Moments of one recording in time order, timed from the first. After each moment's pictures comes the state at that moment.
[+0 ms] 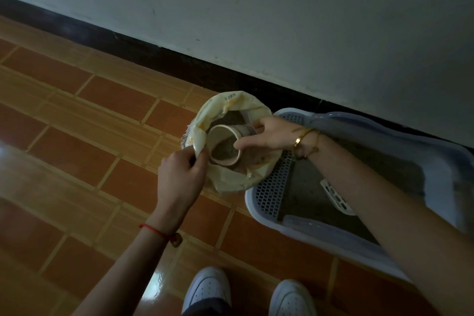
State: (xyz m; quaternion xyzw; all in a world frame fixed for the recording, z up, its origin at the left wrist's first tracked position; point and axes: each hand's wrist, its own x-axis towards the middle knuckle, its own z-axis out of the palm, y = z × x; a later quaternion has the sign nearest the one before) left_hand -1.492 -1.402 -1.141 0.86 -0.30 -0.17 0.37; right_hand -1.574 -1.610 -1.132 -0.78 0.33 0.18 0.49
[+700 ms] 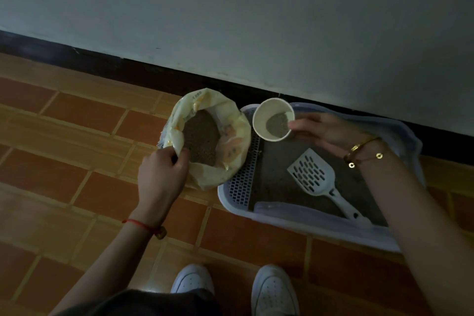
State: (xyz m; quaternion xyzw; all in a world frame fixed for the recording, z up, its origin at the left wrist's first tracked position) left_hand -1.507 -1.418 -1.138 0.88 -0.32 -0.16 0.31; right_hand -1.718 -1.661 -1.119 -0.60 0.41 -0.05 0.69
